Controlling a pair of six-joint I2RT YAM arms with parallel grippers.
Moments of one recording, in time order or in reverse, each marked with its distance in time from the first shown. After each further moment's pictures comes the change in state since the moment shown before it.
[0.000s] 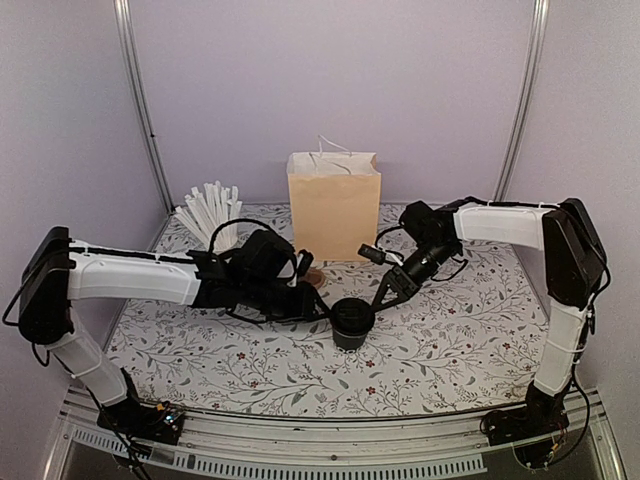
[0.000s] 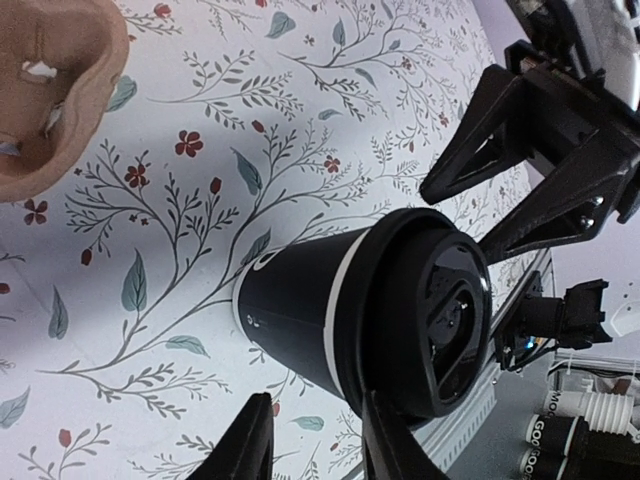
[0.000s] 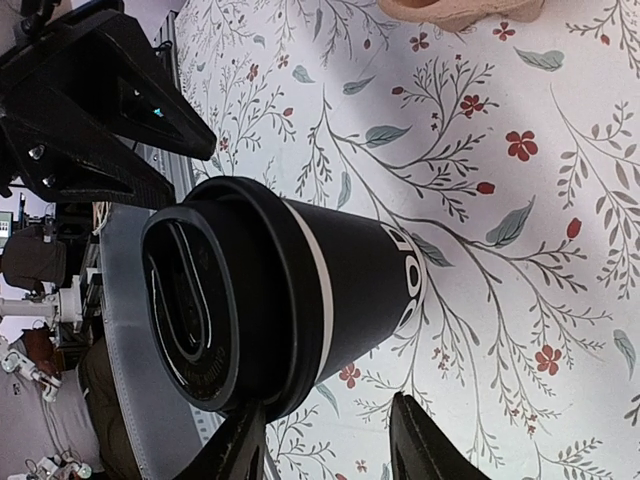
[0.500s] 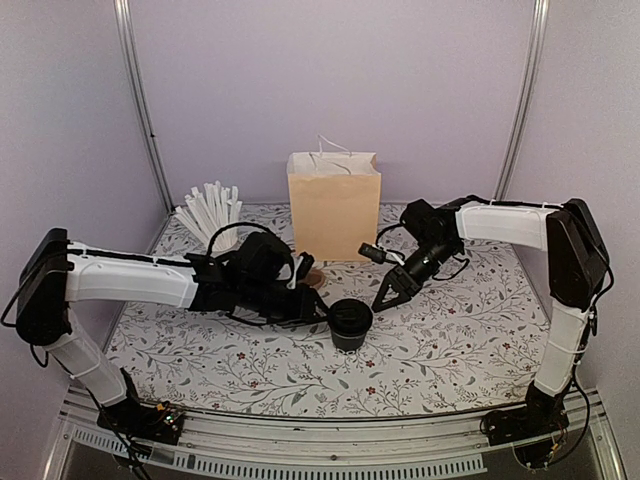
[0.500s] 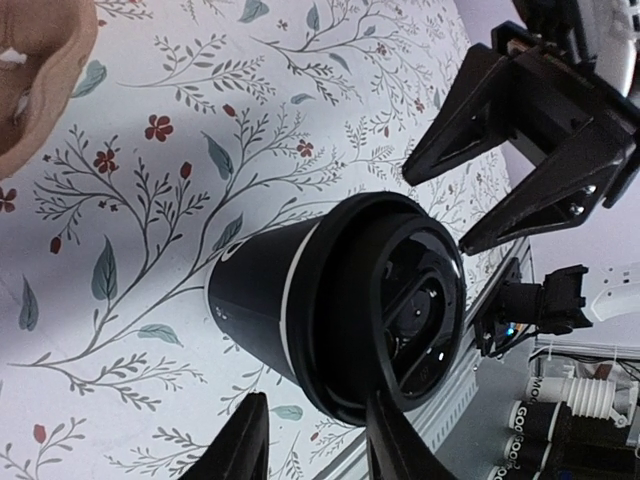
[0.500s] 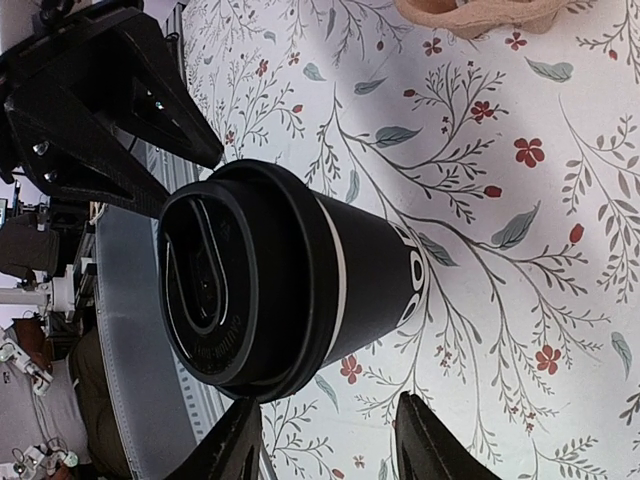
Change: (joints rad) left arm 0.000 -0.019 -0.033 0.042 0.054 -0.018; right arm 0.003 -0.020 0.000 -0.016 0.006 -0.042
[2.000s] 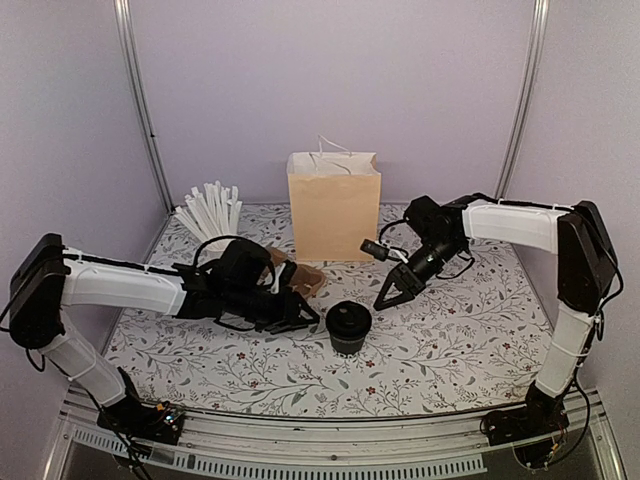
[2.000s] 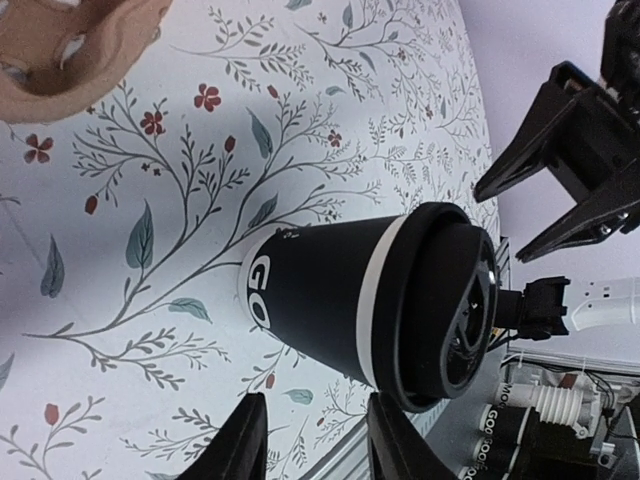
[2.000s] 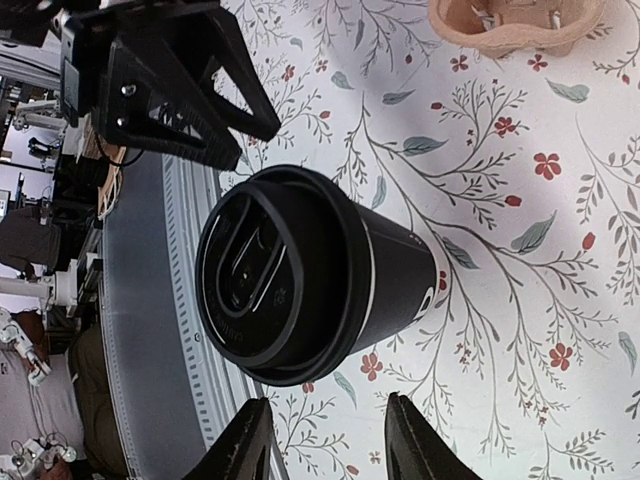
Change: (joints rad) left arm 0.079 -0.061 -0.145 0.115 0.088 -0.074; right arm 0.004 -0.060 -0.033 -0.010 -0.021 -0.018
